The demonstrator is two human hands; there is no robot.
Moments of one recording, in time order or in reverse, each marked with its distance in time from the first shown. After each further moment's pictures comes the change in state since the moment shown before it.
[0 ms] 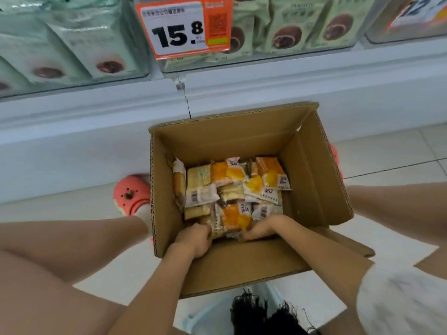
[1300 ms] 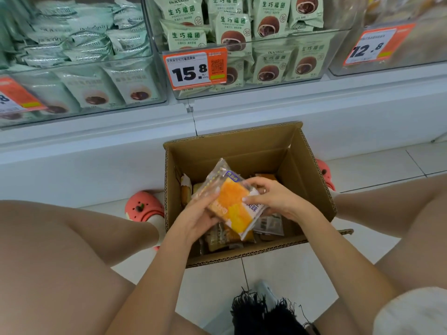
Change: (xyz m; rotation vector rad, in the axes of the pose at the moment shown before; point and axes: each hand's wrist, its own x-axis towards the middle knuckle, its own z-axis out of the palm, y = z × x) left_hand -0.048 0.034 -0.061 -1.919 0.107 0.196; right_hand -0.120 -0.015 -0.007 0.824 0.606 -0.583
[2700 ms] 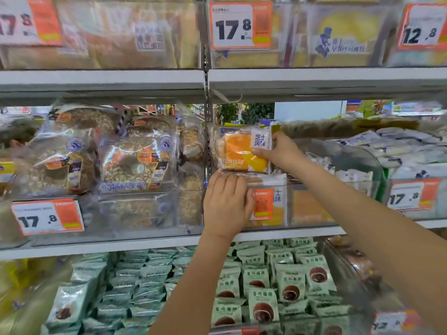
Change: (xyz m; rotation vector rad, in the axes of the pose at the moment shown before) left_hand -0.051 0.400 0.240 1.300 1.026 2.343; right_hand -0.043 -0.552 -0.089 -0.476 0.780 -0.937
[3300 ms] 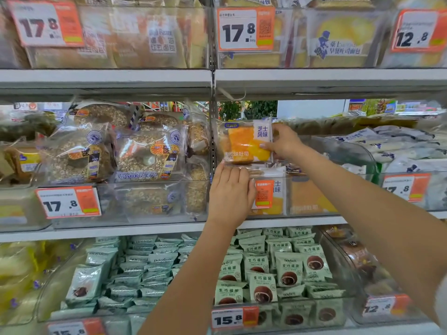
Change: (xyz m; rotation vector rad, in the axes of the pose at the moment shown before) left_hand 0.007 0.006 -0.020 0.003 -0.223 -0.046; right_hand -0.004 -0.013 -0.012 -0.129 -0.040 -0.058
